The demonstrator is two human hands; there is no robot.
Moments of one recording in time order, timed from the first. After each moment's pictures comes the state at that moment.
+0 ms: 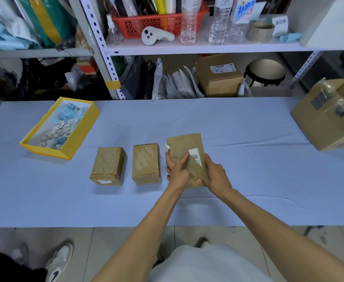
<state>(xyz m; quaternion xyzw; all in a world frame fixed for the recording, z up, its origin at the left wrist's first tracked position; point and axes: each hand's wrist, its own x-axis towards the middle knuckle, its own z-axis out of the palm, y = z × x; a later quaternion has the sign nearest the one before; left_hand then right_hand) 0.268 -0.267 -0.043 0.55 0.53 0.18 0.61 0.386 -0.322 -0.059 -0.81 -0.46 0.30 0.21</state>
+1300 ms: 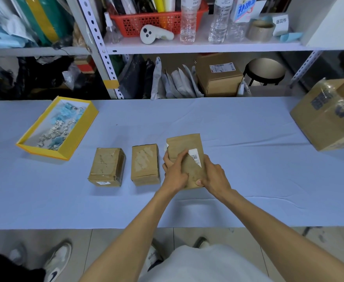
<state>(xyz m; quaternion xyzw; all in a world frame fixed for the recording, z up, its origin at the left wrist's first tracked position) 0.259 -0.251 -0.048 0.69 0.50 0.12 0.51 0.385 -0.318 -0.054 -0.82 -0.46 0.29 0.18</state>
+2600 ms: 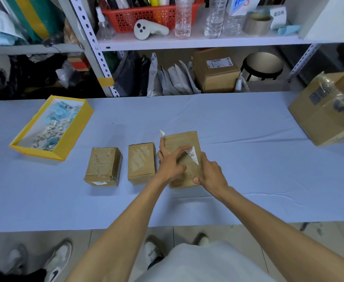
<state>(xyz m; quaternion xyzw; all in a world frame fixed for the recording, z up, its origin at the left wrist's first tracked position) 0.261 -0.224 -0.043 0.76 0.46 0.09 0.46 0.382 -0.314 -0.048 -0.83 -0.45 0.29 0.15</state>
